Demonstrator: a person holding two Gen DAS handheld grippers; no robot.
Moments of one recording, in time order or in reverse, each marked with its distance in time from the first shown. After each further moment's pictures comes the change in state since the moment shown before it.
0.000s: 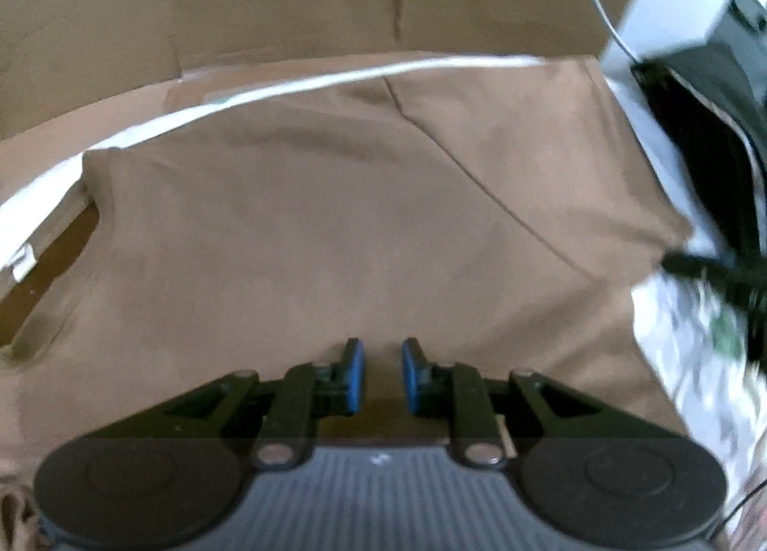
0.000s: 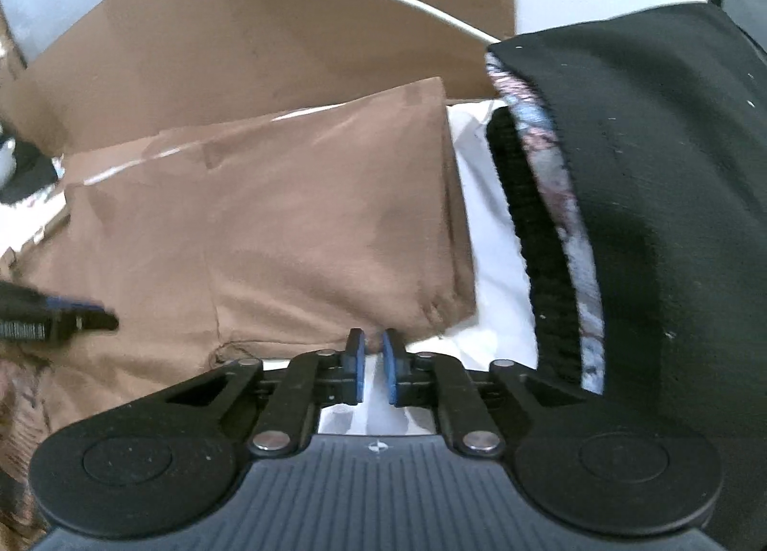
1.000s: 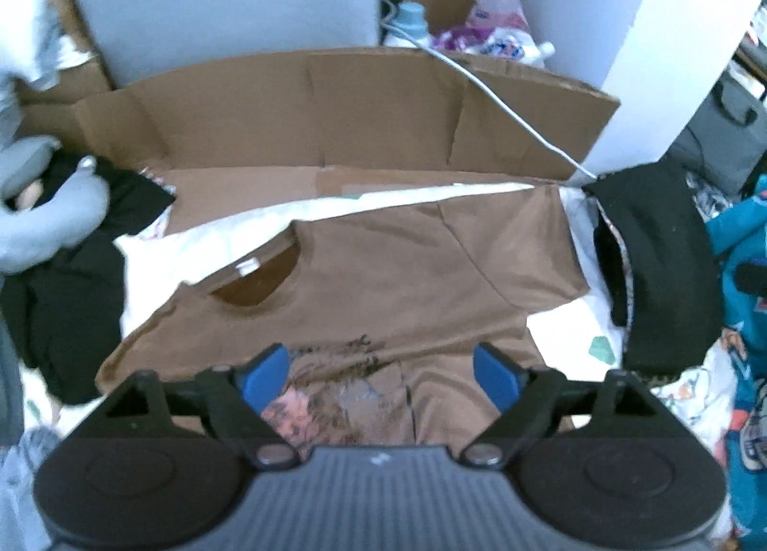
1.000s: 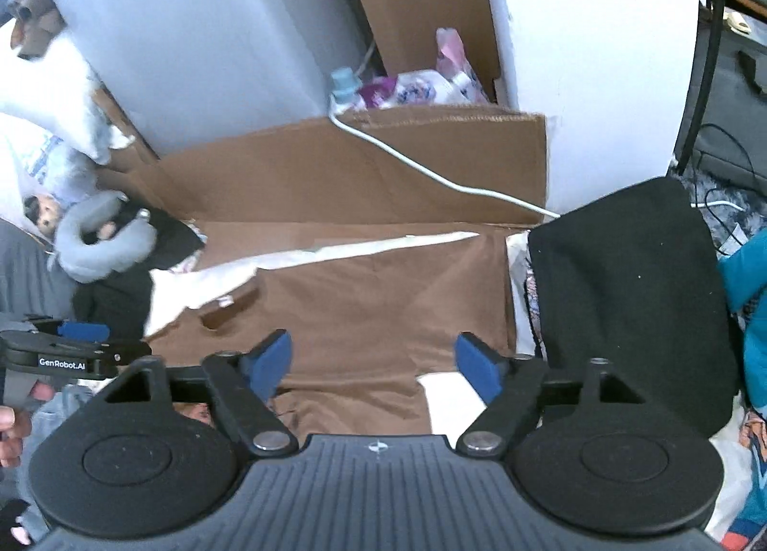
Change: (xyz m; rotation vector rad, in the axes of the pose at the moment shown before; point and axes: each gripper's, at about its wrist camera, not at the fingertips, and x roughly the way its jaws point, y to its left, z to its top) left arm -0.301 0.017 0.014 -0.148 -0.028 0.116; right arm -0.286 0.072 0.115 0.015 0.027 0.150
